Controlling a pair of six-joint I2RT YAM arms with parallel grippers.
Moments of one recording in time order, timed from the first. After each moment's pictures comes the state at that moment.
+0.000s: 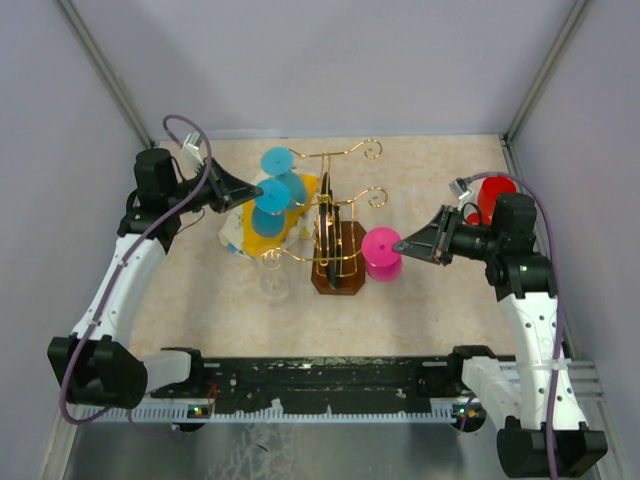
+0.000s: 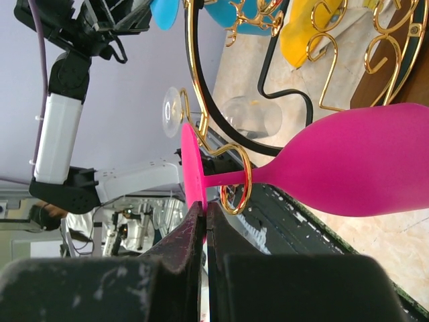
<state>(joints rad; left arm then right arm) -0.09 1.22 1.12 -0.22 0.77 -0.78 0.00 0.83 0.97 -0.65 -1.04 0.70</state>
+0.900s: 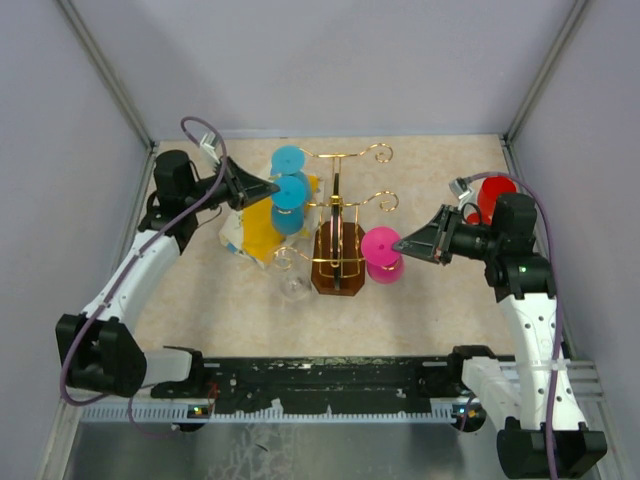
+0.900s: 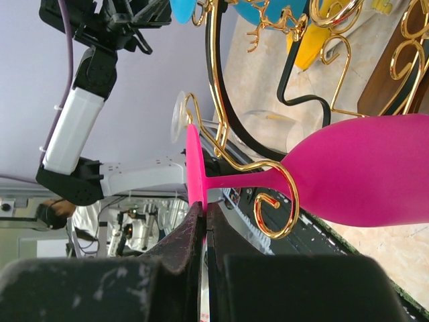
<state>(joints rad) -0.18 1.28 1.04 0.04 0.78 -0.96 0.00 0.83 0.96 -0.61 -1.06 0.74</state>
